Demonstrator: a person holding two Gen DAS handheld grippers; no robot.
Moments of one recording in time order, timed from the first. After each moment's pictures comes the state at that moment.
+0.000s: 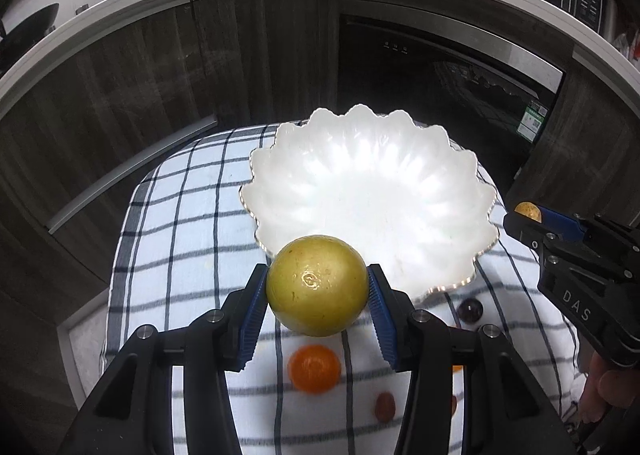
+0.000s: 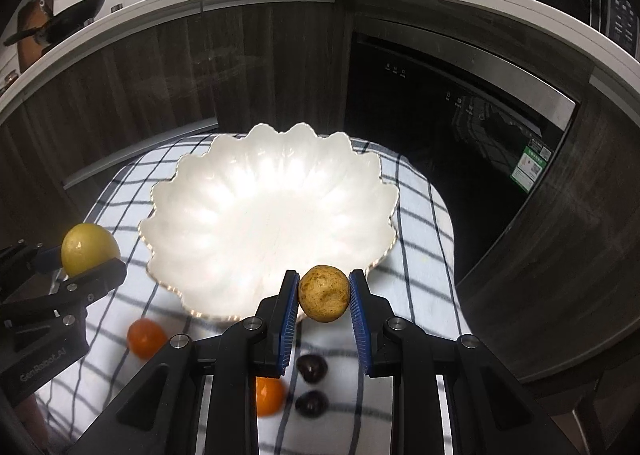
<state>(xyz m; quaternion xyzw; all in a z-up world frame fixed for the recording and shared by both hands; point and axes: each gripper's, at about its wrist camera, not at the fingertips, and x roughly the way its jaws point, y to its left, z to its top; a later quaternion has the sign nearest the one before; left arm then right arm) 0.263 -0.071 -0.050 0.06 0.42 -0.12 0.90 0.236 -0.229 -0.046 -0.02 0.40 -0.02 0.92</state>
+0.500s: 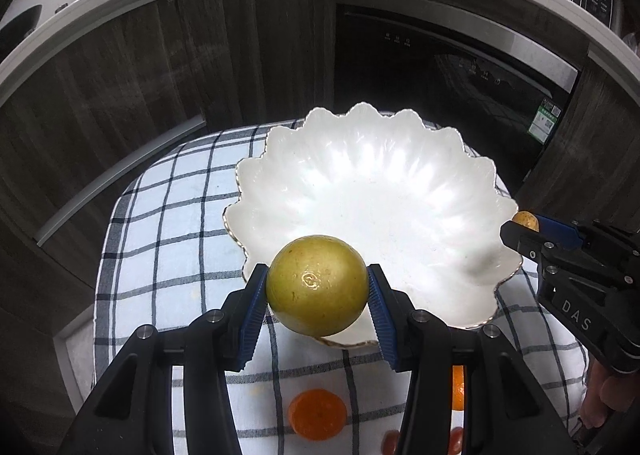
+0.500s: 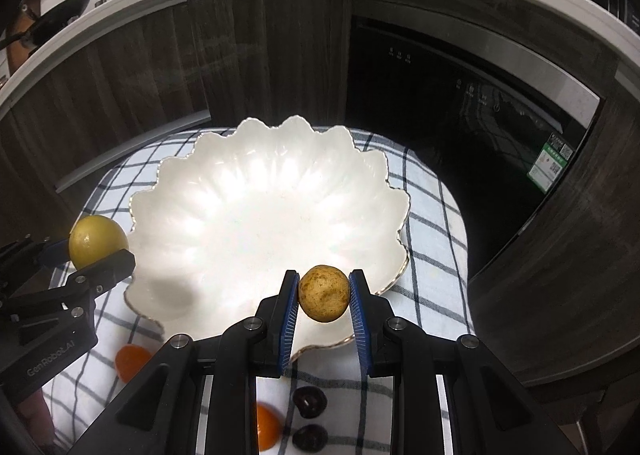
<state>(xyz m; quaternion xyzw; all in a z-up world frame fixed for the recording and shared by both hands) 0.305 -0.083 -0.067 0.07 0.44 -0.13 0.89 0.277 -0.238 -0.062 -0.01 0.43 -0.02 0.90</state>
